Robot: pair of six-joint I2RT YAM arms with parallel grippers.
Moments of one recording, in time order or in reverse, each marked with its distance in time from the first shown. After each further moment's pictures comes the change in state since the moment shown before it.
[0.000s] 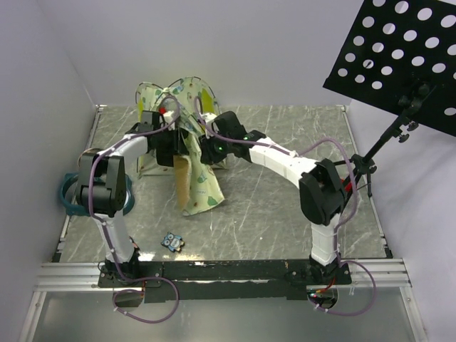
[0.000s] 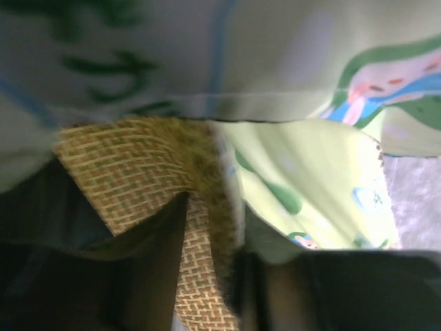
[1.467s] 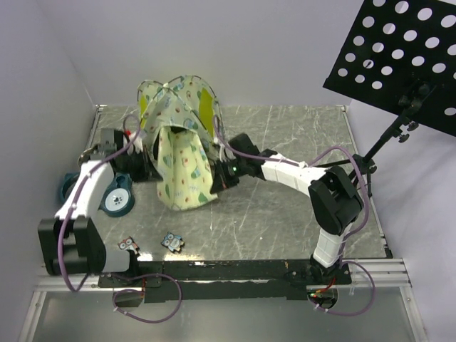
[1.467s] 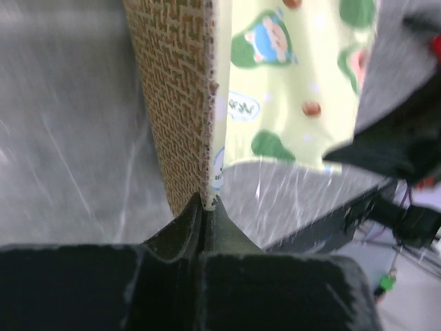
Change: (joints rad) left arm 0.195 -0.623 -0.340 -0.499 0.089 -0.018; right arm -0.027 -0.177 -0.420 0.043 -0.327 0.275
